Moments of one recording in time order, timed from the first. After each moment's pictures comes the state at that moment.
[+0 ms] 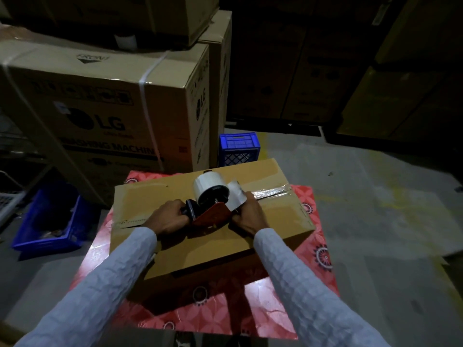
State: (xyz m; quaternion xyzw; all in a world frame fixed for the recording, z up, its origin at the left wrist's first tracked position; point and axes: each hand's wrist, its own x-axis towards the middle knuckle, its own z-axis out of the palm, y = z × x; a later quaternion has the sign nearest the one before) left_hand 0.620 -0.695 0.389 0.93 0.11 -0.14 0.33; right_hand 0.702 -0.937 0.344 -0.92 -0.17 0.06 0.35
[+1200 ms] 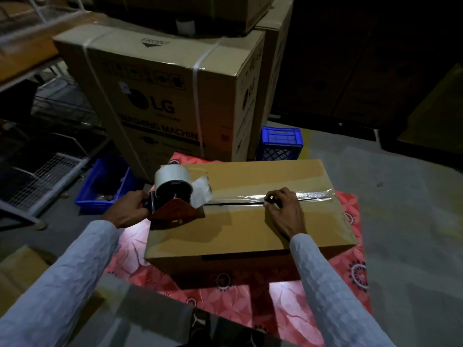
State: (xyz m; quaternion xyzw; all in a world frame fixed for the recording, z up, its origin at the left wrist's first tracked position) left_hand 0.526 -0.554 0.397 0.93 0.24 -0.11 0.25; right_hand 0.712 -0.945 0.327 -0.90 -0.21 0.00 0.37
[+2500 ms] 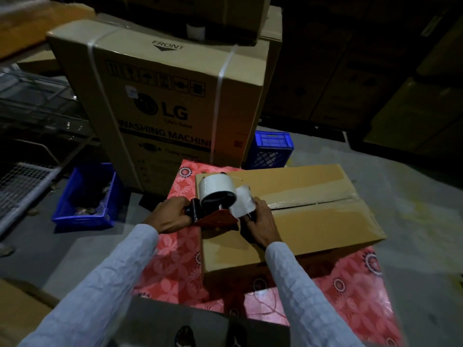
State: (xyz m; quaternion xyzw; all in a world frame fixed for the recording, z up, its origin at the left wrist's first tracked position) left_hand 0.534 -0.473 0.379 0.95 0.08 -0.12 0.29; right_hand 0.611 -0.748 0.336 -0.90 -0.19 0.05 0.39
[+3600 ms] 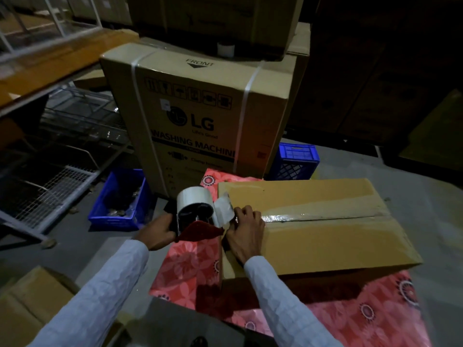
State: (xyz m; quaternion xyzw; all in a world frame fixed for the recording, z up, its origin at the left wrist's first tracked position) left_hand 0.470 -0.413 0.353 0.91 0.22 -0.13 0.32; right_hand 0.559 -0.662 0.343 -0.94 -0.22 -0.05 0.26
